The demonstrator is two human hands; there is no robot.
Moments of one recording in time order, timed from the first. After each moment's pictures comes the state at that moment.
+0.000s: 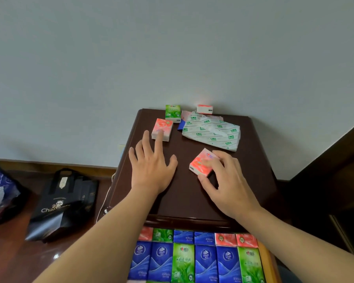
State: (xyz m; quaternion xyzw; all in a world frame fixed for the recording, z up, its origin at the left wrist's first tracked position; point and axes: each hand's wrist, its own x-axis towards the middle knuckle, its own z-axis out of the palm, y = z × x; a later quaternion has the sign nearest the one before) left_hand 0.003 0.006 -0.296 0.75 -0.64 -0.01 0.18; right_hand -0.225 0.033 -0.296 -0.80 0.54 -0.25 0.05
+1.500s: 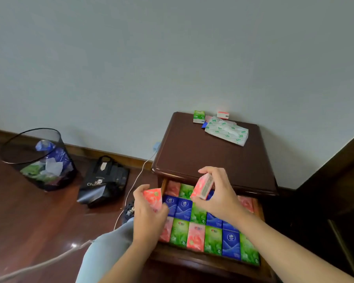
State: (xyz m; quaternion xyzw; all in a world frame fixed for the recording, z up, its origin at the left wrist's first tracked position) left_hand 0.024 0.280 -0.299 0.72 -0.39 -0.25 0.52; right_hand -0.182 0.181 -0.257 -0.78 0.44 -0.33 0.31
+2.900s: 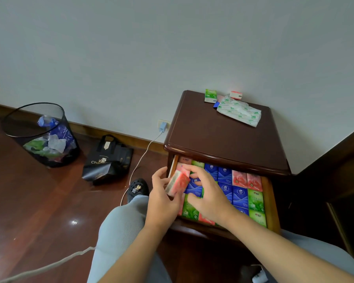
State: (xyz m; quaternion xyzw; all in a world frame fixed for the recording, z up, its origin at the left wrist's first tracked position) left_hand 0.033 0.310 -0.327 0.64 -0.44 -0.34 0.53; right_hand -0.124 0.250 -0.285 -0.78 0.43 -0.24 0.38
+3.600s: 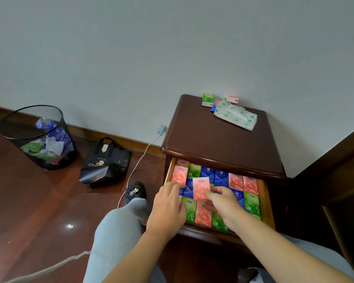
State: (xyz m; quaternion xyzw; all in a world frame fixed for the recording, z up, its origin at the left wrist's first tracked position) left_hand 0.021 0.311 -0.332 0.67 -0.65 -0.17 0.33; right_hand -0.153 0.231 -0.311 -0.40 0.68 -0.26 0.56
